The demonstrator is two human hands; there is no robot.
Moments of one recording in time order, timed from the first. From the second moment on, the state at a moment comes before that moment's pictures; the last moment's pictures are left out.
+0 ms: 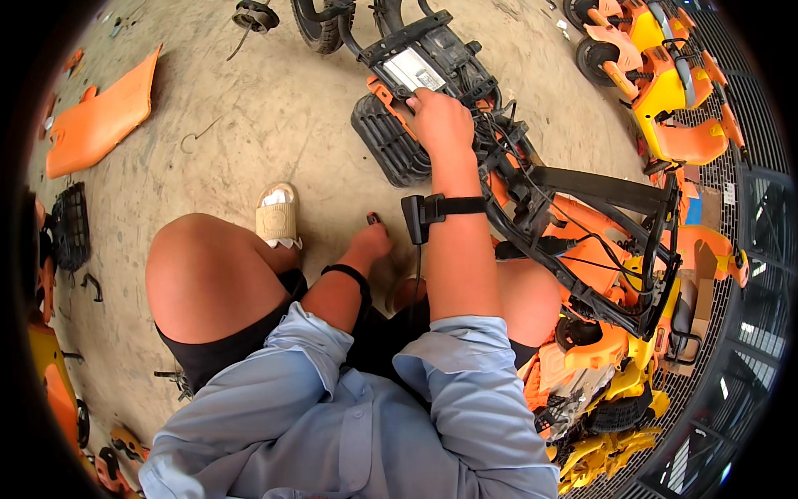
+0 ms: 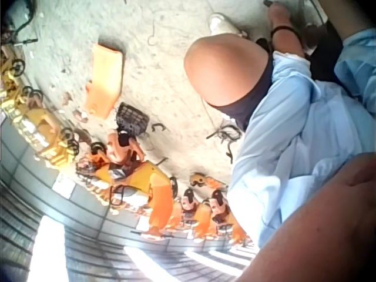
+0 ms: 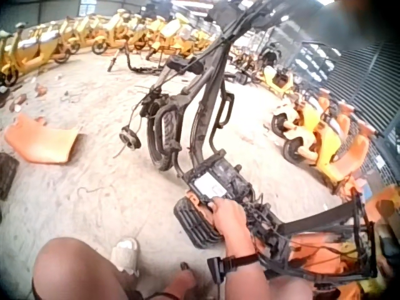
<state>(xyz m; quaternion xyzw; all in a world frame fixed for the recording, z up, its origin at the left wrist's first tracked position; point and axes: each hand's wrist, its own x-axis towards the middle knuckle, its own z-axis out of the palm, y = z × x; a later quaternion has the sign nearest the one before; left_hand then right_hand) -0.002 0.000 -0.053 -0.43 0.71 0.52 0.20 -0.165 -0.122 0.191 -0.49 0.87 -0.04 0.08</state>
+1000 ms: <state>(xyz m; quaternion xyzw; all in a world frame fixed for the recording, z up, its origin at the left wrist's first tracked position) 0.005 -0.011 0.012 -0.38 0.75 0.53 0.07 -0.105 -0.127 0.181 -0.36 0.93 0.00 0.08</state>
